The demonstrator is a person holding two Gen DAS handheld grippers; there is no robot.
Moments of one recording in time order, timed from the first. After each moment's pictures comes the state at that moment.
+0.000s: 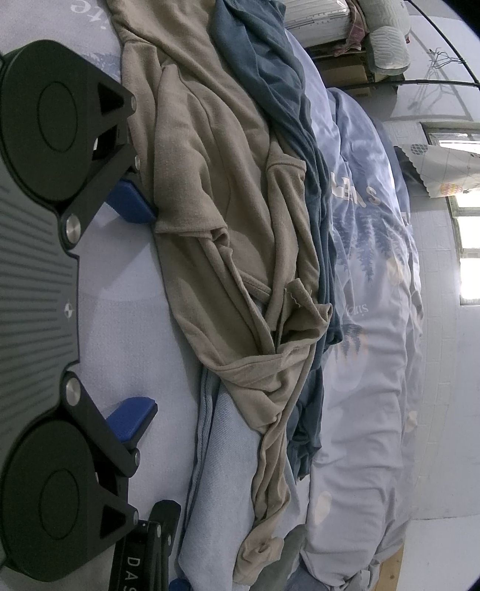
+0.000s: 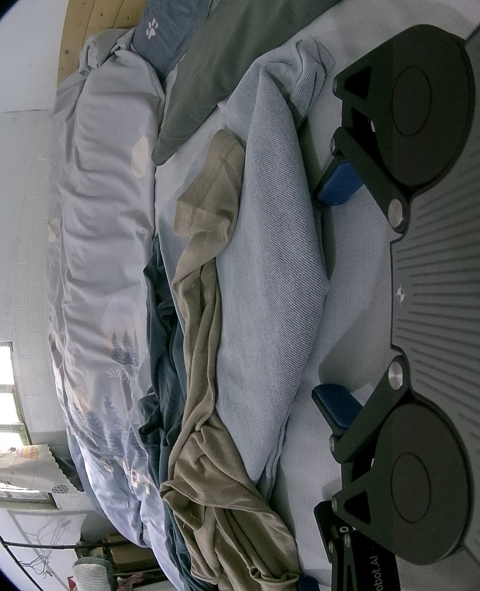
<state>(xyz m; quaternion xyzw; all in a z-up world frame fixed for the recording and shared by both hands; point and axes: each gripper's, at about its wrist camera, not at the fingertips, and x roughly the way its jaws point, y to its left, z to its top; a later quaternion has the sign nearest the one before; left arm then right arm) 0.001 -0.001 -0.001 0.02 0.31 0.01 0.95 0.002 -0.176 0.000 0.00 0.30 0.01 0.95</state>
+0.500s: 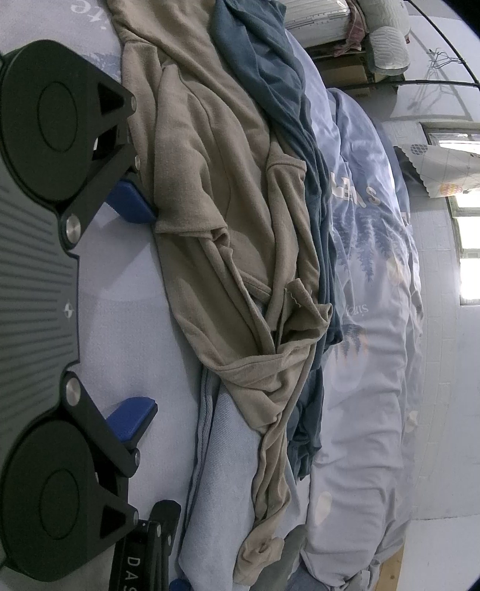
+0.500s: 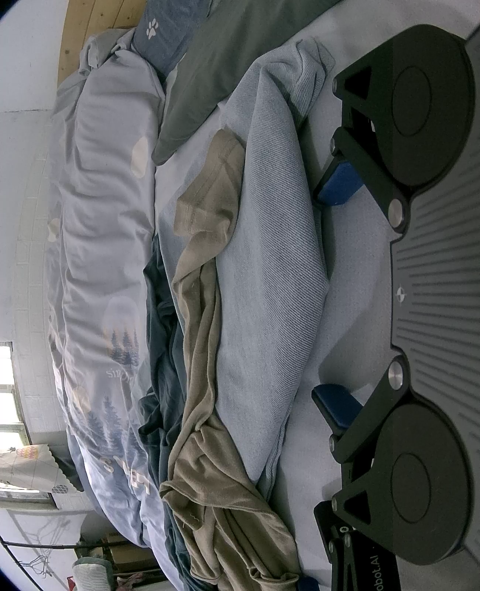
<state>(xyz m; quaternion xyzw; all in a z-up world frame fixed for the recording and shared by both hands) -0.001 -0.001 0.000 0.02 0.31 0.01 0.95 0.000 -0.175 -0.001 0.00 0.30 0.01 0.95</state>
